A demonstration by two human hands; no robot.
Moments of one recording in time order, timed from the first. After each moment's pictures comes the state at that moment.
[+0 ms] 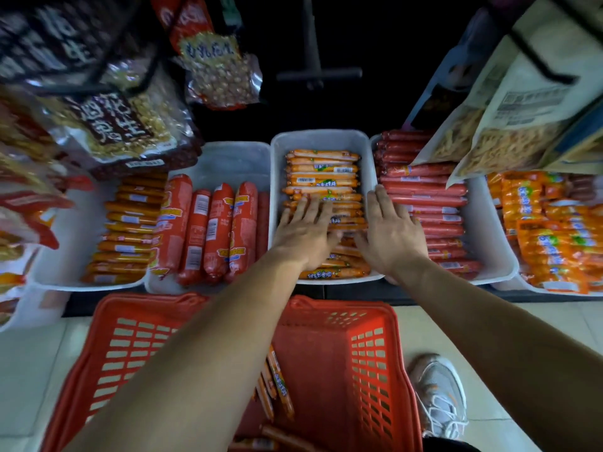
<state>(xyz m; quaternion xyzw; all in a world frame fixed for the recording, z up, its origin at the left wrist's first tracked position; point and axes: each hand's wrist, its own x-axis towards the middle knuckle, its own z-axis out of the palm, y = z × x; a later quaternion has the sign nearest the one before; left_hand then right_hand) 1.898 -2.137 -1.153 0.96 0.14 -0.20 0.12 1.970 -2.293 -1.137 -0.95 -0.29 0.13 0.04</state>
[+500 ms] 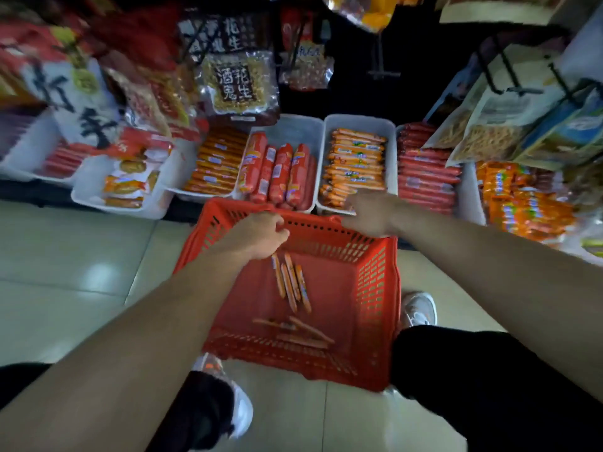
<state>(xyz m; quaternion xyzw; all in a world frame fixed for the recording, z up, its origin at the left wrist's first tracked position) 1.652 -2.134 -1.026 0.91 0.30 -0.16 0.22 1.837 -2.291 -0.994 -0.84 -0.47 0.25 -0.07</state>
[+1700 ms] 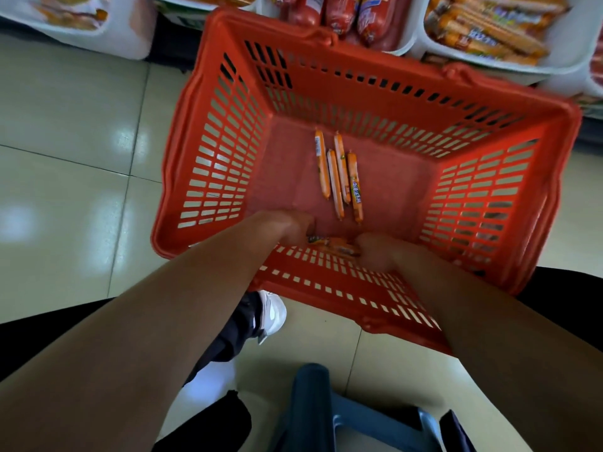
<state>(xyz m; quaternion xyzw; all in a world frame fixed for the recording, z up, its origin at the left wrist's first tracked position) 1.559 -2.159 -1.252 0.78 0.19 -0.52 0.29 1.675 -2.330 -1.266 -0.70 -0.40 0.59 -0.10</state>
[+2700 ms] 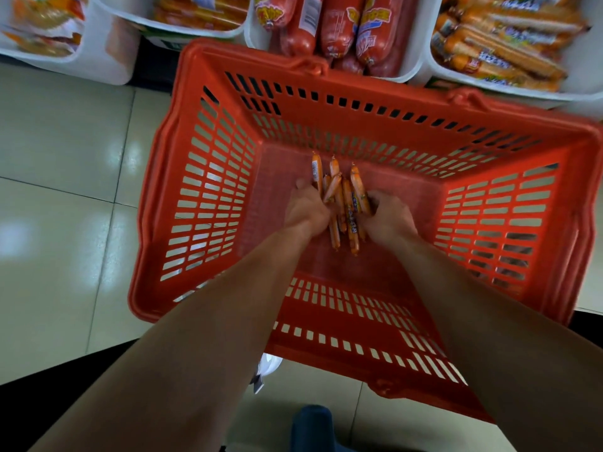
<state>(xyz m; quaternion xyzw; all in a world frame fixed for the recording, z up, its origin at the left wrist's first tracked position) 1.624 -2.153 -1.289 0.70 0.54 -0.16 0.44 1.725 -2.279 -1.290 -0.87 -0.21 0.41 0.19</state>
